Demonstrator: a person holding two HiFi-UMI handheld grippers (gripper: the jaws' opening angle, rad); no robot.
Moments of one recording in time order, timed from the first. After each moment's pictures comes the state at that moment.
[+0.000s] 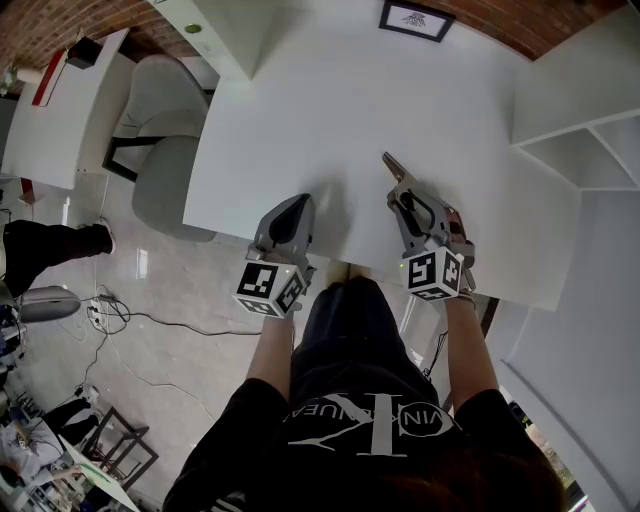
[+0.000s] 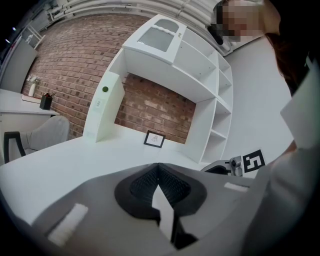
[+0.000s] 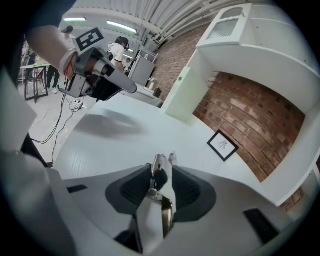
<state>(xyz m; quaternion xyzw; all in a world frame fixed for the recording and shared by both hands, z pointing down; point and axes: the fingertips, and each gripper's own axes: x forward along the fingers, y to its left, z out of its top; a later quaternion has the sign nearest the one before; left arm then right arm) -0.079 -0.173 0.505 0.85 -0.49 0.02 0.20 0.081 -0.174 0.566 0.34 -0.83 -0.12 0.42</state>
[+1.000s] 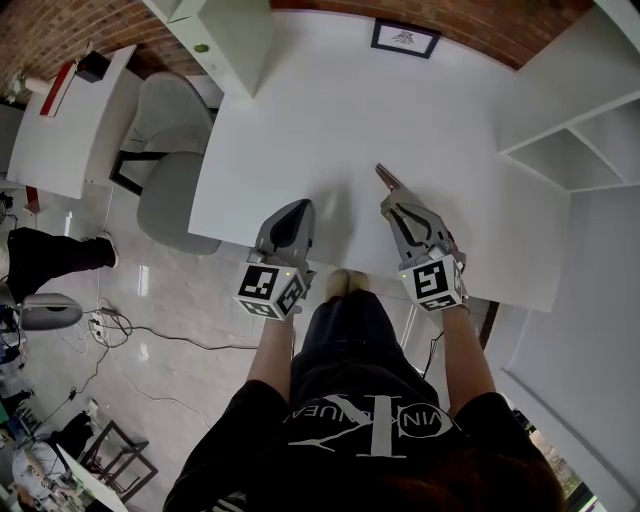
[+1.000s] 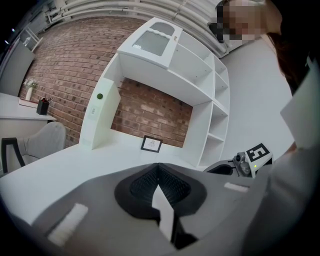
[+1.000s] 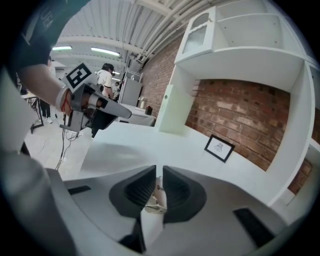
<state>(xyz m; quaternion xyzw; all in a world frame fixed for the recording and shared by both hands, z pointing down) -0.074 -0.174 0.486 0.86 -0.49 0.02 0.18 0.072 -0.166 0.522 0.37 -0.87 -0.06 0.31</state>
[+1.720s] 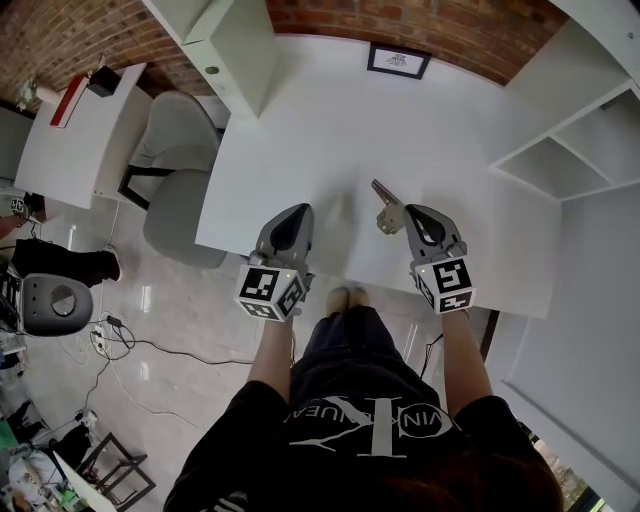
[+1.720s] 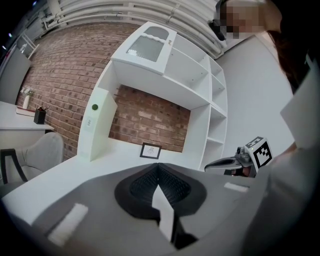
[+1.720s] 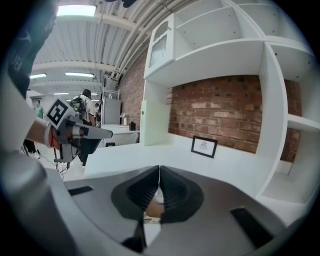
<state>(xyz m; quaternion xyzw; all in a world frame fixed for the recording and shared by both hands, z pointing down) -0.073 -0.181 0.457 0.86 -0.49 0.01 0.14 0.103 -0.183 0.474 0.44 -0.87 0.04 0.19</state>
